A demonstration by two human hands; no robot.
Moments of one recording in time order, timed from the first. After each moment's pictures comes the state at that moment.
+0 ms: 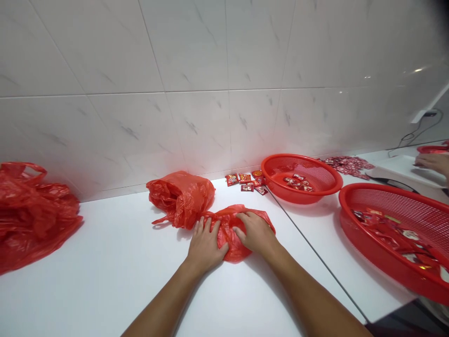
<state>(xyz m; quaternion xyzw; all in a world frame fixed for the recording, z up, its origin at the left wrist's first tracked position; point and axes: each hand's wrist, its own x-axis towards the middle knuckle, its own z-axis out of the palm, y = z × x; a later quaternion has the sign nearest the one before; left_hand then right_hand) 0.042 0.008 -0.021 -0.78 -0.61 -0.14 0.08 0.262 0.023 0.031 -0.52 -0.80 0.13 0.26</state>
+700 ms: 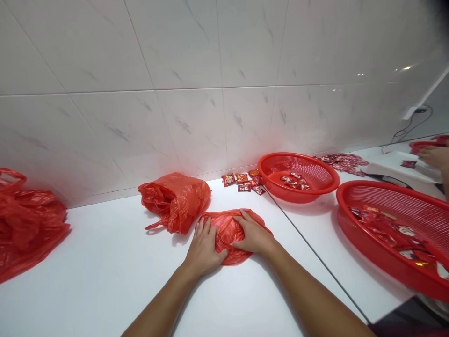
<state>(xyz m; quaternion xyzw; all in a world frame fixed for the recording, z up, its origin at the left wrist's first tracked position) 0.043 0.015 -0.006 -0.79 -0.59 -0.15 -0.04 0.270 0.047 0.004 -0.55 -0.75 0.32 0.17</state>
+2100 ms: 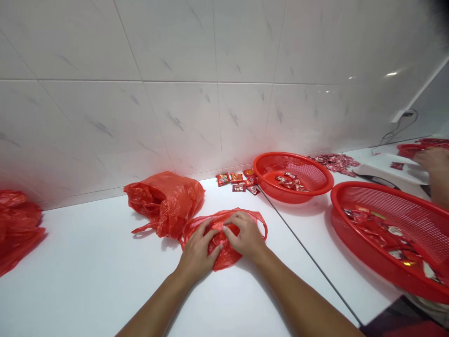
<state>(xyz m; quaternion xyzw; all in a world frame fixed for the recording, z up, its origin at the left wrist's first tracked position) 0.046 0.016 -0.007 -0.81 -0.52 -0.25 -0.05 0.257 0.036 0.022 -0.46 -0.74 0.22 0.44</state>
